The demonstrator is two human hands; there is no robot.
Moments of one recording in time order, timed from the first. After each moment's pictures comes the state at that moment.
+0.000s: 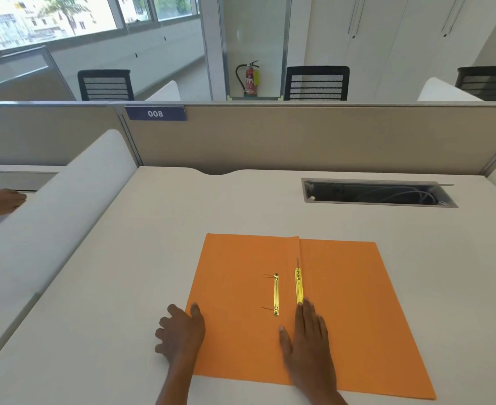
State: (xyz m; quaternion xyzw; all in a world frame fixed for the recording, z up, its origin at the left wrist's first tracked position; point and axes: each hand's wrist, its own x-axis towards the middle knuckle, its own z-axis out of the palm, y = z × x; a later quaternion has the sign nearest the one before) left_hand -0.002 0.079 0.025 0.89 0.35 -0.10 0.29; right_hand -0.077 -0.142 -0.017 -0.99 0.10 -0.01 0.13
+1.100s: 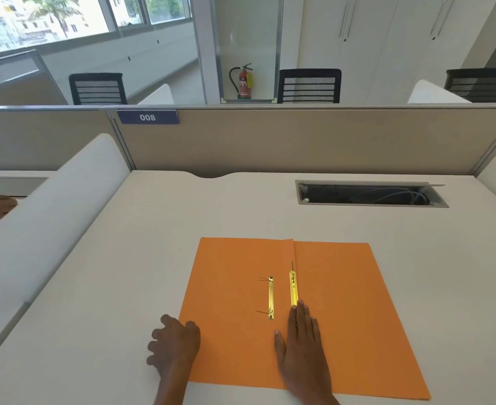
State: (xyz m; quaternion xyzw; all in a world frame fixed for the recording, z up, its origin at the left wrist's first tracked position) left_hand -0.012 0.078 0.034 0.90 0.34 -0.12 0.25; right_hand -0.077 -0.140 -0.014 -0.99 0.09 -0.02 0.11
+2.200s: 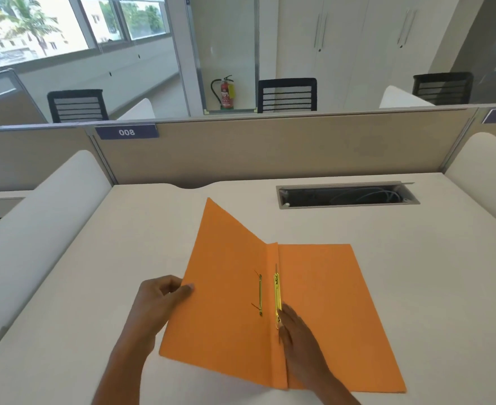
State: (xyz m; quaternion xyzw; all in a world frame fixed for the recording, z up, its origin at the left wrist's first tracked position) left_hand 0.004 0.079 0.155 0.80 0.06 -0.11 0.59; right_hand -0.068 -0.182 -0.012 -0.93 0.05 0.00 0.37
